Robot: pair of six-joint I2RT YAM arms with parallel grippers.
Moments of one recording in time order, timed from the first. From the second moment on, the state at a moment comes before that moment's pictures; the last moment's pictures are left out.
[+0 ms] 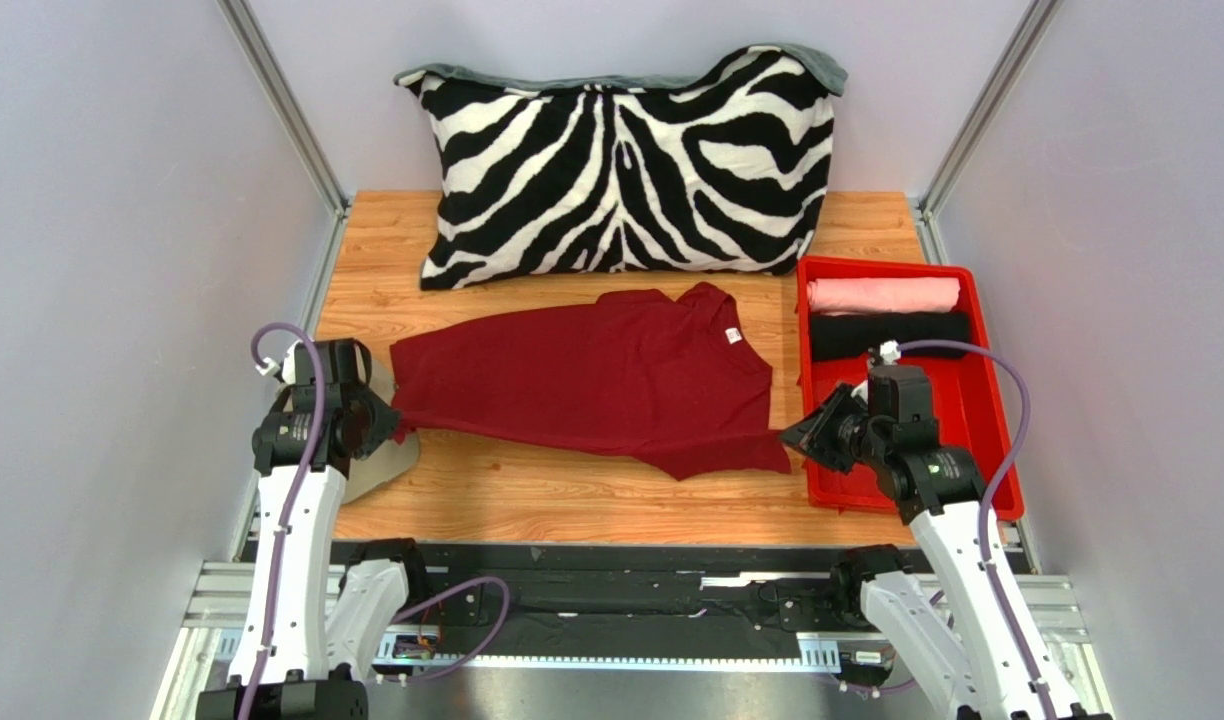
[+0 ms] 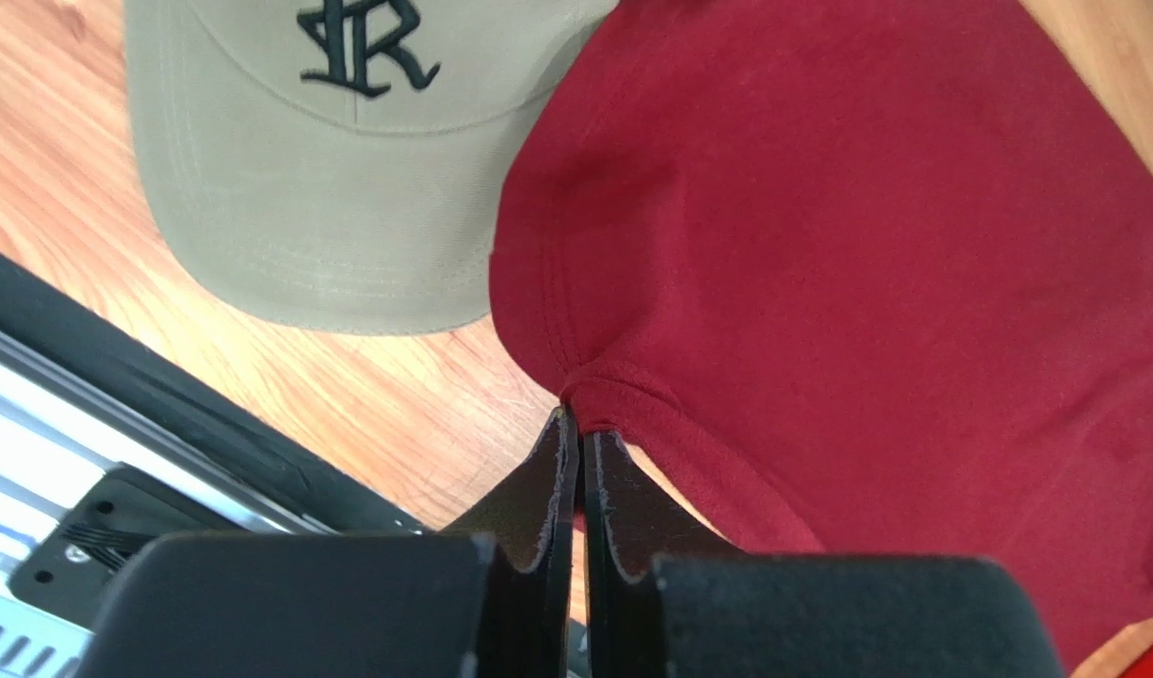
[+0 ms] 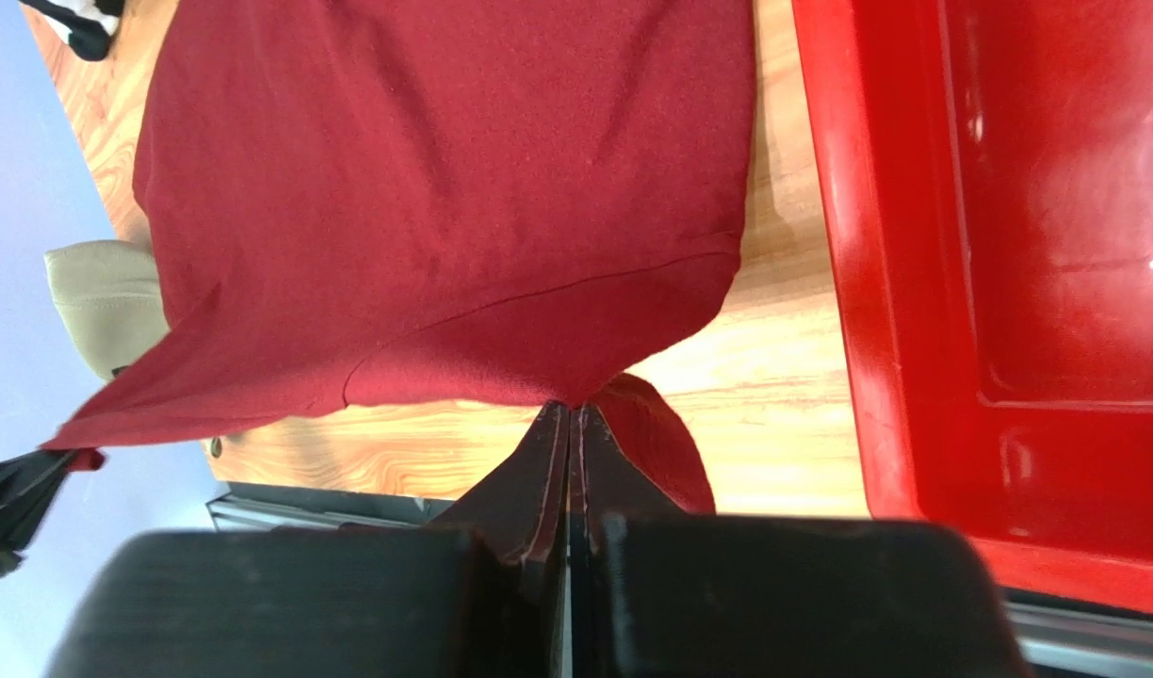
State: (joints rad) left arm 0.10 0.80 0.88 -1.02 -0.17 -0.69; right arm 0.14 0.68 0.67 -0.78 -0.24 0.77
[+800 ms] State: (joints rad) left arm 0.09 1.14 0.74 -0.91 -0.14 -0.83; right arm -0.05 1.09 0.83 -0.61 -0.16 0.74
